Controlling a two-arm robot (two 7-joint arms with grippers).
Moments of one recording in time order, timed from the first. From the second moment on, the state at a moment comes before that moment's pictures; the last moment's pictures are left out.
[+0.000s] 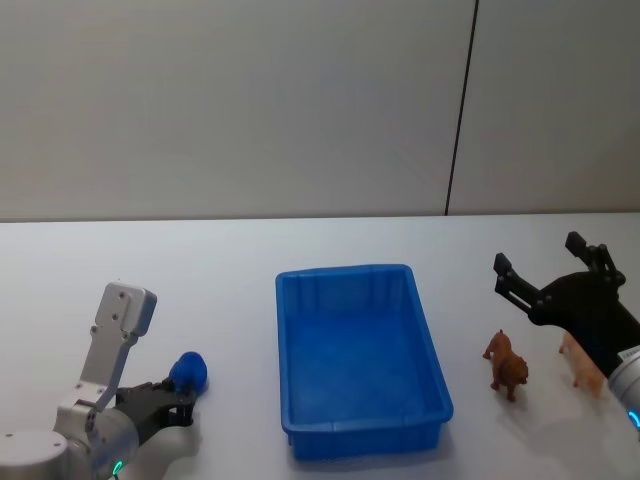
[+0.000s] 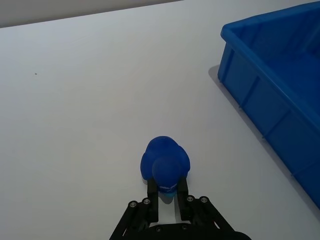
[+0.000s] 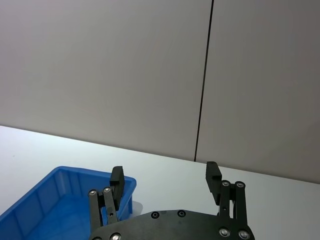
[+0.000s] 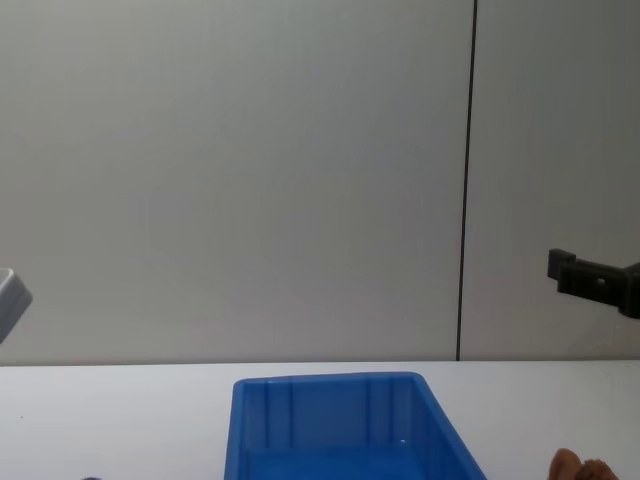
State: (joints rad) left arm -0.10 0.51 0.32 -1.59 -0.58 0.50 0.10; right arm -0.01 0.34 -0.23 -1.77 0.29 0.03 0.07
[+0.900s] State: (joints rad) left arm -0.08 0.54 0.29 -1.66 -0.54 0.32 0.08; right arm -0.01 0.34 -0.23 -1.77 0.29 0.03 0.07
